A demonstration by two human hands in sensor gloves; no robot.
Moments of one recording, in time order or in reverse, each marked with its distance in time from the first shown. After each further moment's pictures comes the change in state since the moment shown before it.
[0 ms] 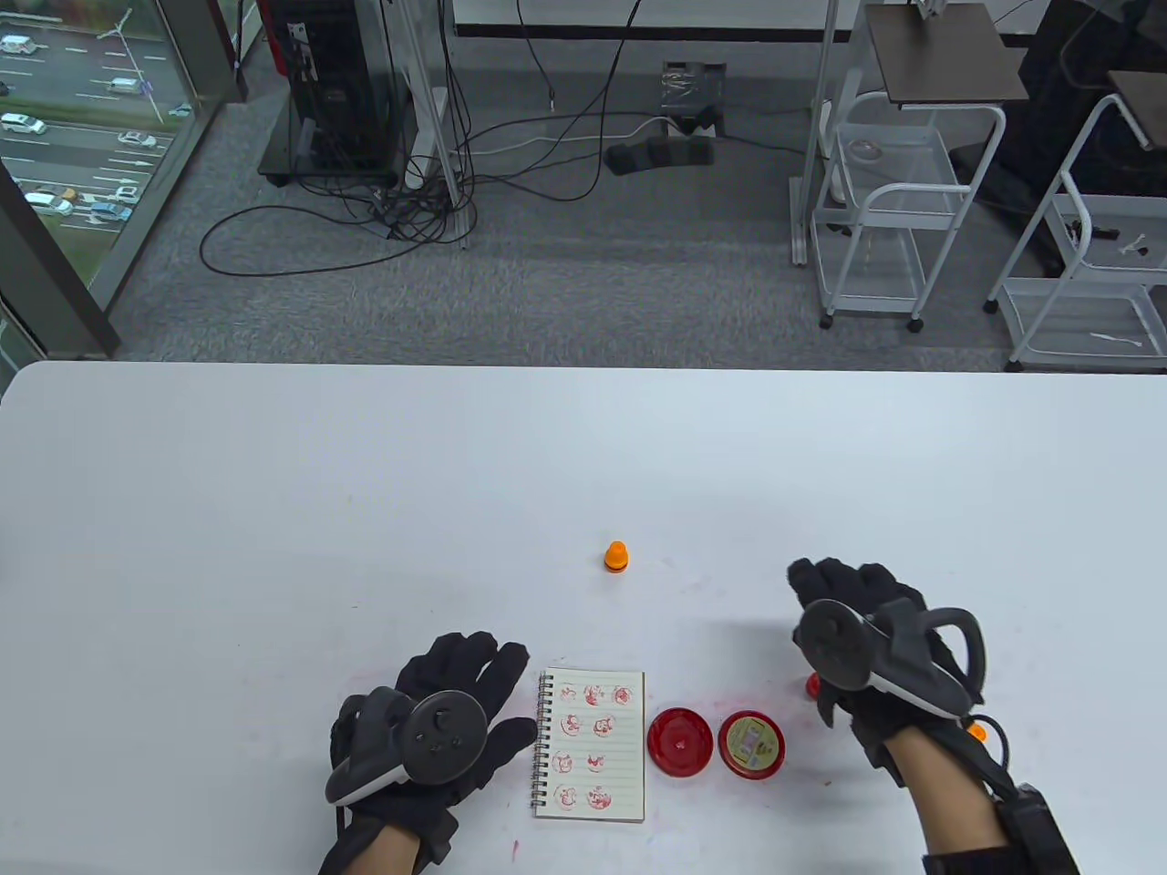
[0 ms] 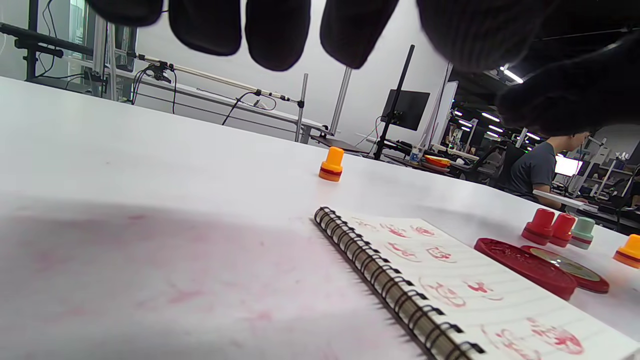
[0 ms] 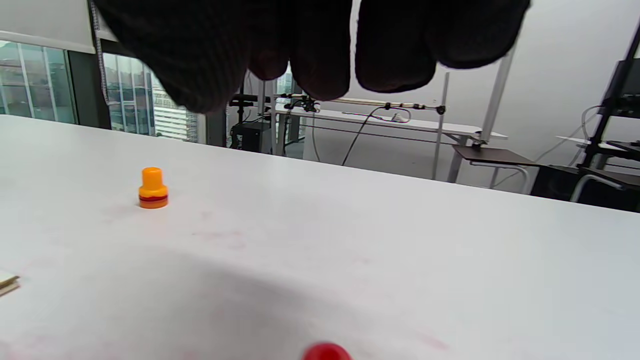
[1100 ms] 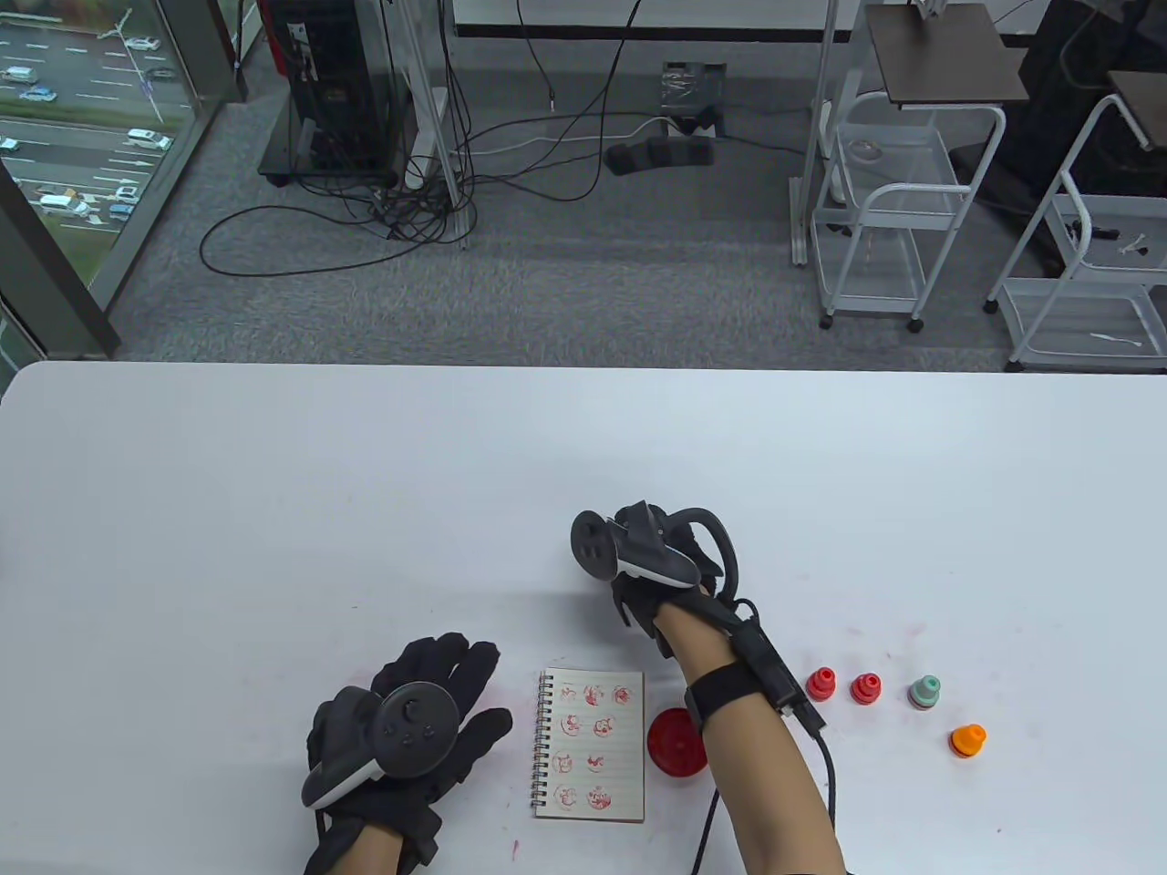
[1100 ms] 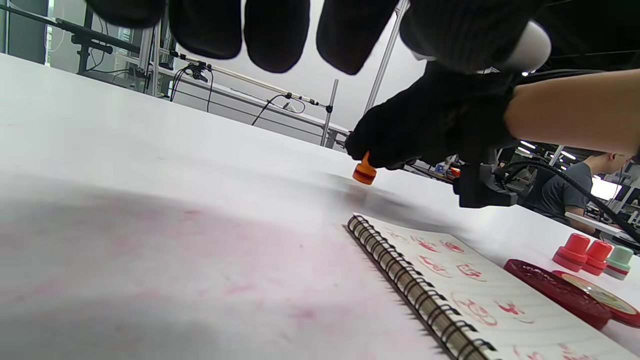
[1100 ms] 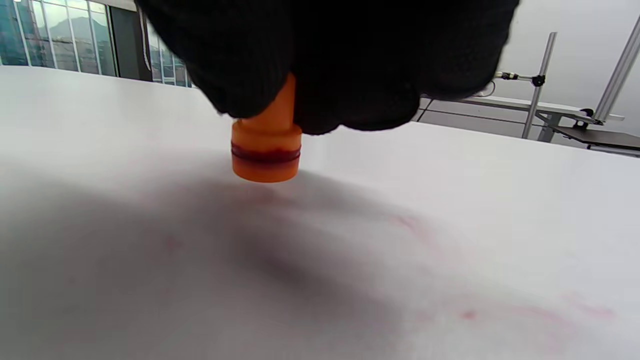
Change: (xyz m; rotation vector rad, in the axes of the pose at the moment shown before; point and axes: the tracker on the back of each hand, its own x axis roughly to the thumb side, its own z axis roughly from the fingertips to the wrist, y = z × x) left_hand -0.020 0.005 0.009 0.028 0.088 0.063; right_hand 0.114 0.062 -0.142 0.054 -0.114 -0.003
